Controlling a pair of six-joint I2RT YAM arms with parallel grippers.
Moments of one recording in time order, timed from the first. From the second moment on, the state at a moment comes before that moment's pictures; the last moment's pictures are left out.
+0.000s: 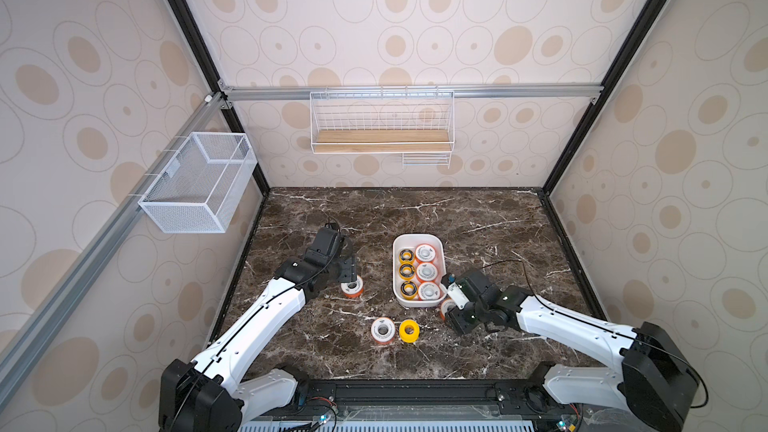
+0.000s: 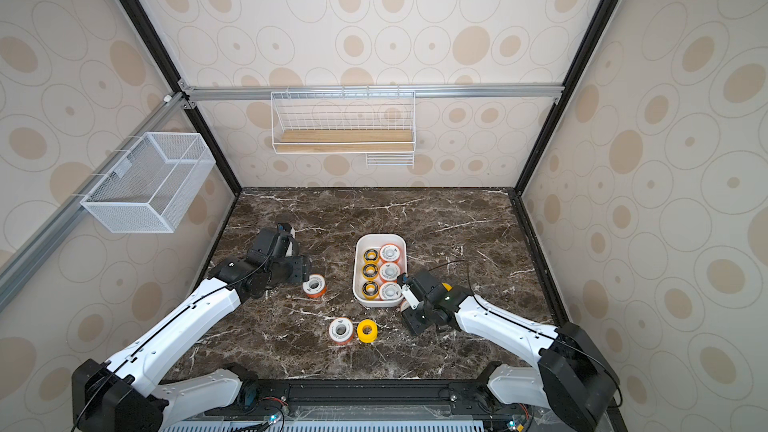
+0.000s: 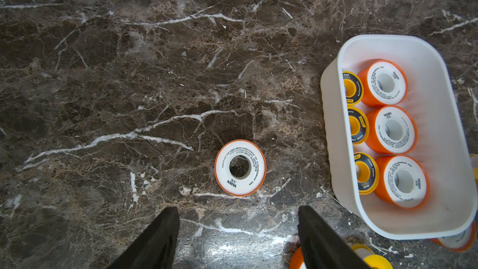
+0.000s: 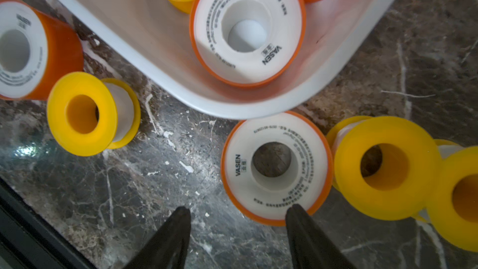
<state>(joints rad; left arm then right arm) -0.43 1.15 0.96 -0.74 -0.17 -0.39 0.84 1.26 0.66 -0.56 -0.04 0.12</state>
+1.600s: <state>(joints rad) -0.43 1.20 0.96 -0.73 -0.15 -0.38 0.94 1.26 0.74 -0.56 -0.08 0.15</state>
